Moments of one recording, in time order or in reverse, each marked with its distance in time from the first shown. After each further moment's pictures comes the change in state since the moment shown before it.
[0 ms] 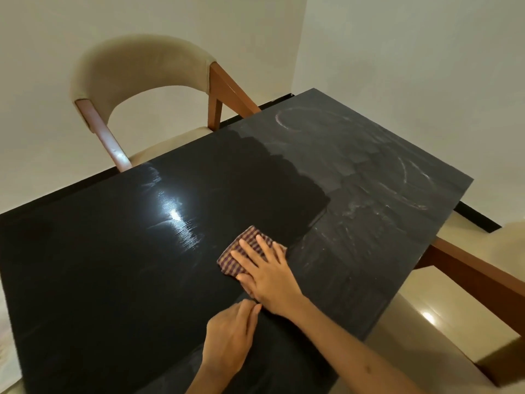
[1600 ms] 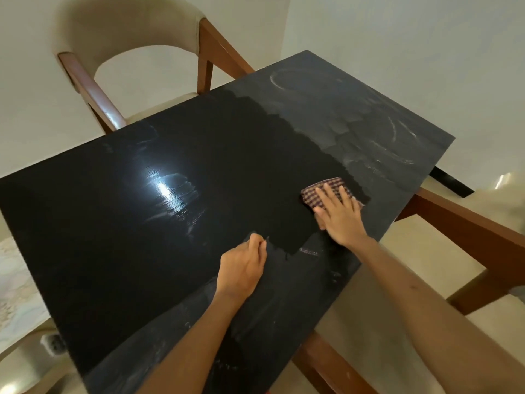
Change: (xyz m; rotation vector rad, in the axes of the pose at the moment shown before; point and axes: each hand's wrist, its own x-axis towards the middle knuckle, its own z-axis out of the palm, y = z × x) left_hand -0.004 -0.003 0.003 -0.003 0.020 0.040; right_hand -0.074 0.098 -0.030 -0.013 -0.061 0.520
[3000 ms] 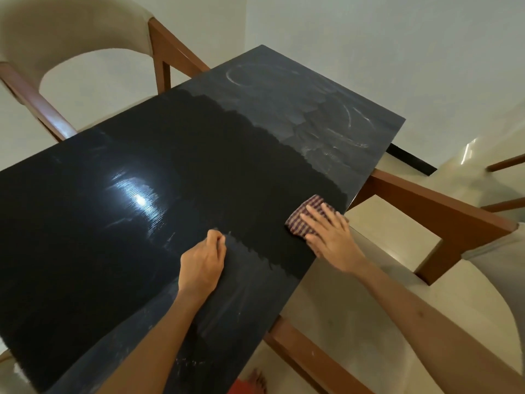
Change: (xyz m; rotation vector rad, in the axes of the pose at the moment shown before) left_hand -0.003 0.002 0.002 -0.010 -0.050 -0.033; right_hand -0.089 0.076 0.028 0.030 0.101 -0.181
